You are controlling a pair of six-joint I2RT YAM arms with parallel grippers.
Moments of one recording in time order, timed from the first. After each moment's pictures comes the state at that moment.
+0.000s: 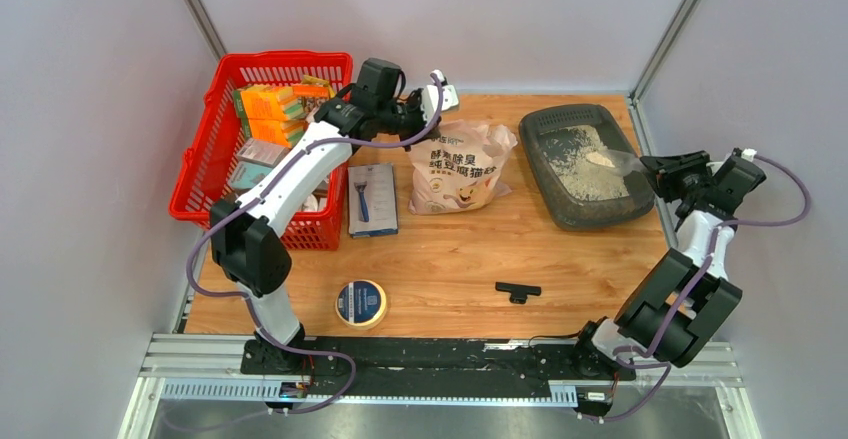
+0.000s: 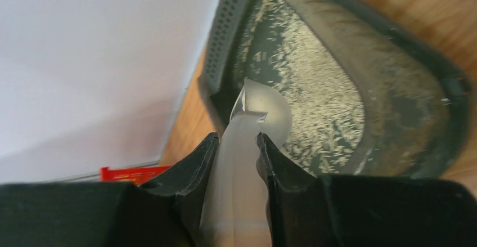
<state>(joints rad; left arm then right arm) -0.52 1.77 1.77 -0.62 0.55 0.64 -0.70 1.37 0.91 0.01 -0.71 0.90</state>
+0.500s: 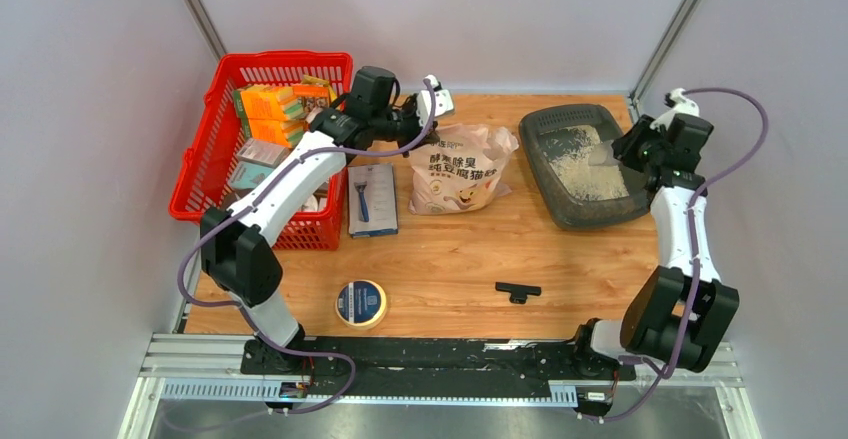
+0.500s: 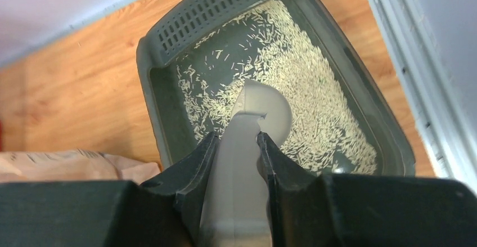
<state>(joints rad) -0.53 1.70 1.66 -0.53 0.56 0.61 -0.39 1.35 1.06 -0.18 -0.32 0.30</state>
